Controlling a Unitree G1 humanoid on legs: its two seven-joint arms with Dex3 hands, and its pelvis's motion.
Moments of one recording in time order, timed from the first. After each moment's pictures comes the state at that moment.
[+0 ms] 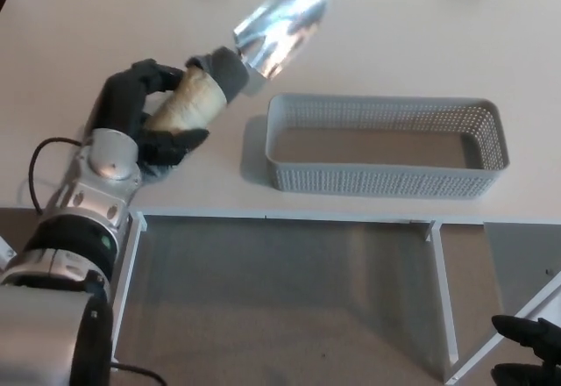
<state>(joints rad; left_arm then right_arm) -0.86 0.23 0.10 1.21 0.29 -0.03 0.14 0.32 -0.32 -0.04 0.22 -0.08 -0.08 0.12</state>
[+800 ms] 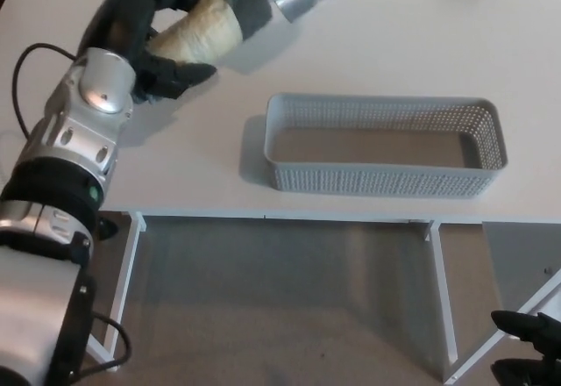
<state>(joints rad) -0.96 0.31 -0.16 1.07 0.31 -0.03 0.04 0.31 -0.33 -0.04 0.21 -0.10 -0.07 0.12</state>
